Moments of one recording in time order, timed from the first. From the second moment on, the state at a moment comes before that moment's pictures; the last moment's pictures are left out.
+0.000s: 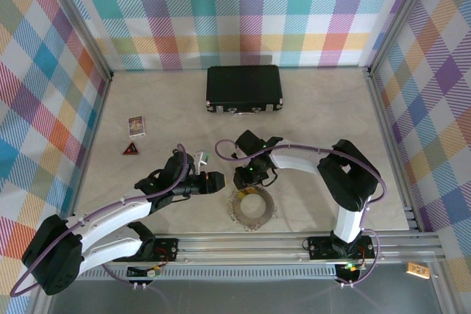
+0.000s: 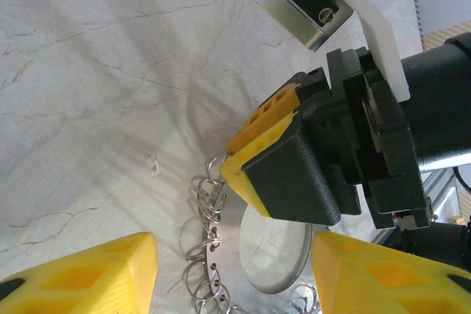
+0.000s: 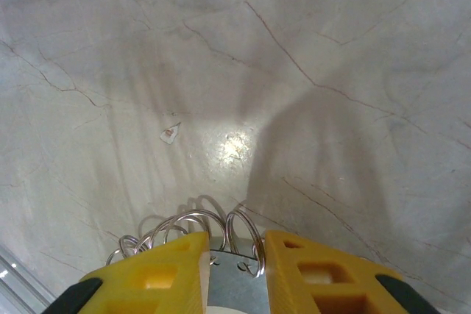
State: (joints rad) left arm -0.69 1.01 0.44 -0.12 0.30 -0.76; right arm 0.84 1.81 1.09 -0.58 -0.35 0.38
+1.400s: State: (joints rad) left arm -0.69 0.71 0.43 0.10 0.50 -0.70; right arm 0.85 1.09 0.71 -0.23 -0.55 0.19
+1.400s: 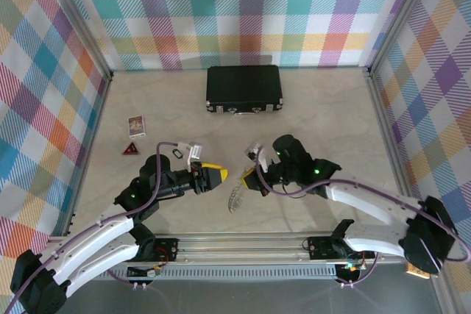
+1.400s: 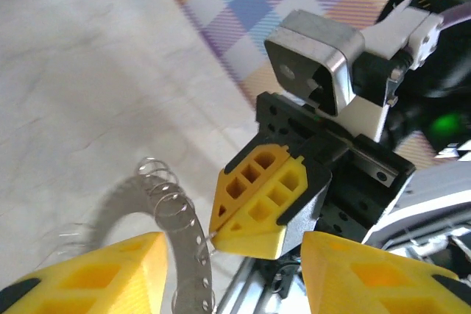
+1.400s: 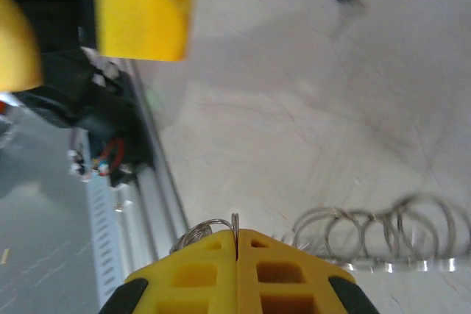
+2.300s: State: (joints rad) left arm -0.73 0.71 0.55 0.38 0.77 -0.74; right arm 0.85 0.83 0.63 0.23 -0.80 0.26
